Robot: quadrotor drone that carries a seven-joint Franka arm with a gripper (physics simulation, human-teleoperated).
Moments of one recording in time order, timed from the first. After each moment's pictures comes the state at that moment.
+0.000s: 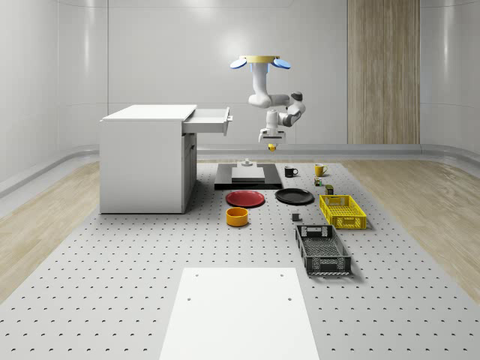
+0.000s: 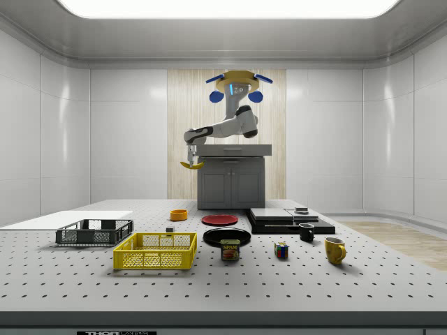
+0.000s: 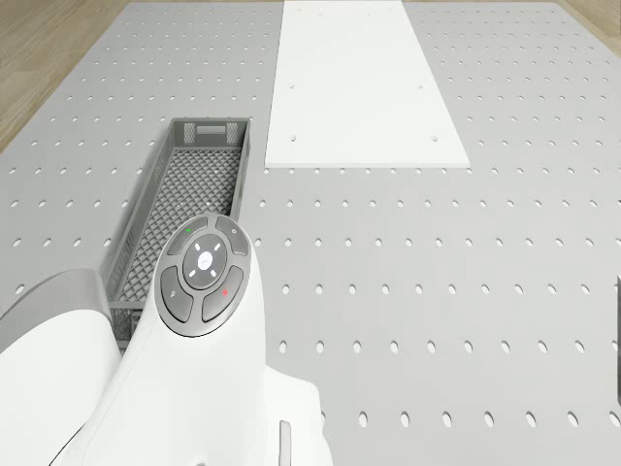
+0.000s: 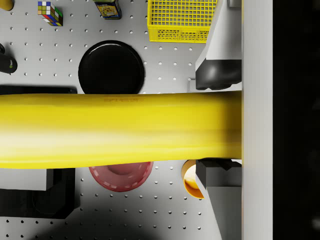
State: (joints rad) arm 1.07 -1.58 -1.22 -2.75 1.88 1.72 0.06
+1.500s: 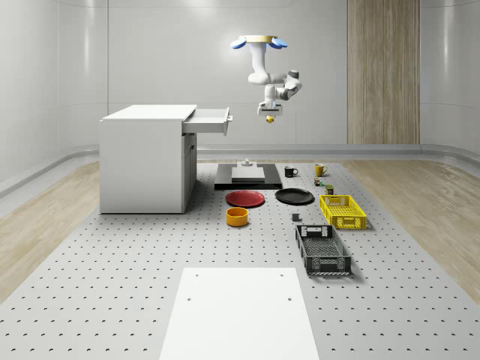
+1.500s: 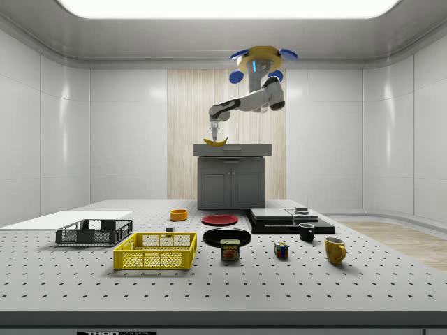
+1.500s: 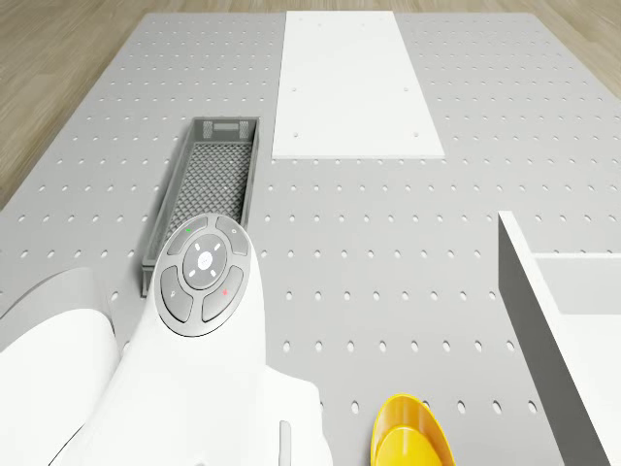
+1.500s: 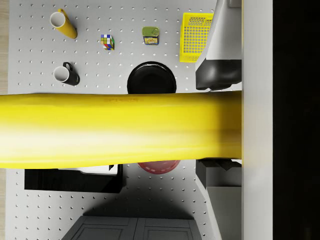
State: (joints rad) arm 1.08 -1.59 -1.22 -2.75 1.88 1.73 0.05
